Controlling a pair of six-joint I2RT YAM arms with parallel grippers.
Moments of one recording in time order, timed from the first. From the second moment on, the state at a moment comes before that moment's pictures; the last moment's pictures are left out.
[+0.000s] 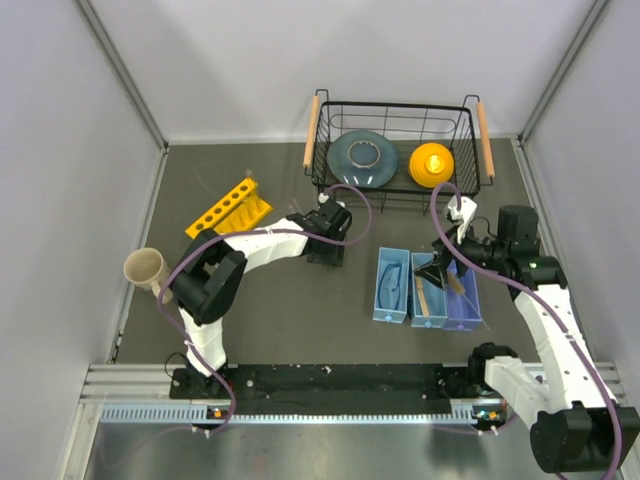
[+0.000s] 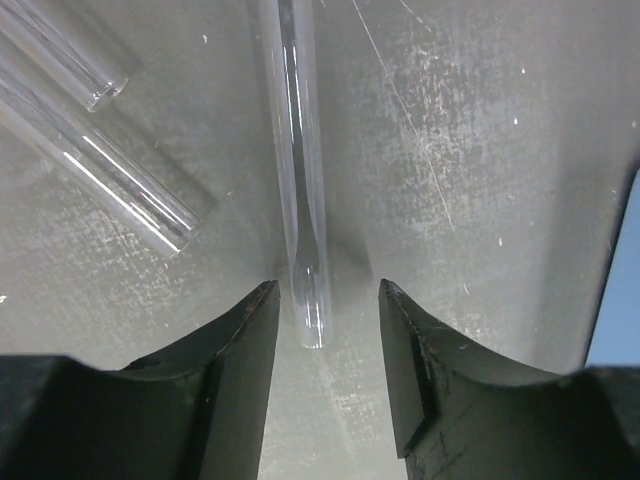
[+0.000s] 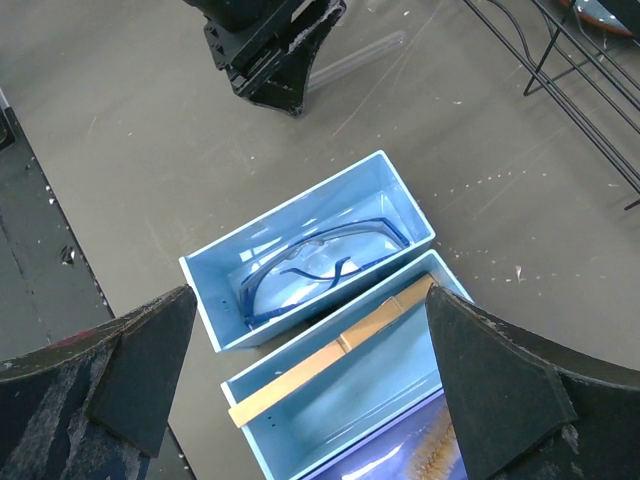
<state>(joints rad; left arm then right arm) -0.73 1.87 1.24 -0.45 -0.11 -0.51 0.04 0.88 0.81 -0.65 -0.86 -0.43</state>
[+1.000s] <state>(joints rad) -0.74 1.51 0.94 -0.32 0.09 -0.54 0.04 0.83 0.81 -0.68 -0.91 -0.41</state>
